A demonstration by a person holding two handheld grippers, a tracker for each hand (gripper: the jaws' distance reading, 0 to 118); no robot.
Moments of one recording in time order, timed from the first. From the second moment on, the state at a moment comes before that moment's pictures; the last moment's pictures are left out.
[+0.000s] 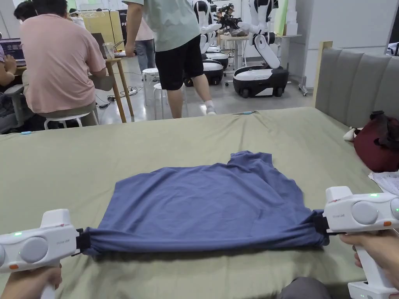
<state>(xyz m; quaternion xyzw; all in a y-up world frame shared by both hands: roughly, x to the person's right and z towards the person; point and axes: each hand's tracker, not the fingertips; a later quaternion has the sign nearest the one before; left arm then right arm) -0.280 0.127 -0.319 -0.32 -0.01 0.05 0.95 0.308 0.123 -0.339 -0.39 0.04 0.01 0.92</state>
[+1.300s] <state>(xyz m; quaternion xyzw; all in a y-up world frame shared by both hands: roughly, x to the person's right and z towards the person) -0.271 0.114 -0.427 -0.33 0.02 0.00 0.94 0.282 0.130 -0.469 -0.39 0.00 0.07 0.92</state>
